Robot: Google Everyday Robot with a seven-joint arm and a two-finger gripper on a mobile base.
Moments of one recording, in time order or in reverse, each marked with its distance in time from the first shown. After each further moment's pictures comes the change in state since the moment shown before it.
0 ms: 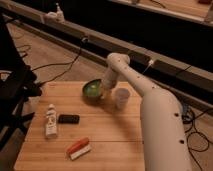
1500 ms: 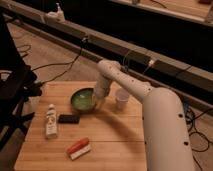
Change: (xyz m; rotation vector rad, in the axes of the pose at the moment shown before) arm -0.030 0.058 0.031 -0.120 -0.023 -0.048
